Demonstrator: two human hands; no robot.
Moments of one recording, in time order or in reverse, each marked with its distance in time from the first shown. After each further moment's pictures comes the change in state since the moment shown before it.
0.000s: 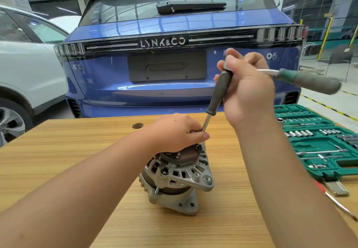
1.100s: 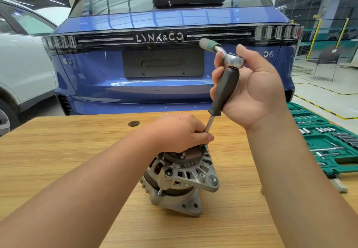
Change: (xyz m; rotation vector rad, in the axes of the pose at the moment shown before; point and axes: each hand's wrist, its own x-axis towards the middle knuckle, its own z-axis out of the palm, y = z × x) left_hand 0.004 -0.008 0.004 0.014 0.024 0.043; right_hand -0.002 -0.010 0.002 0.113 -0.167 0.425
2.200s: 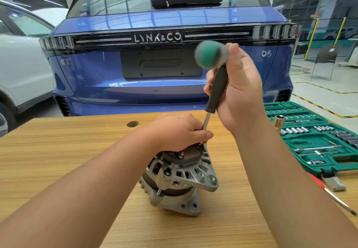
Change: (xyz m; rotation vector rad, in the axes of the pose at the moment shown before) left_hand 0.001 0.003 -0.001 -0.020 -0.044 -0.027; right_hand 0.010 0.028 -0.004 -0.277 -0.011 -0.459
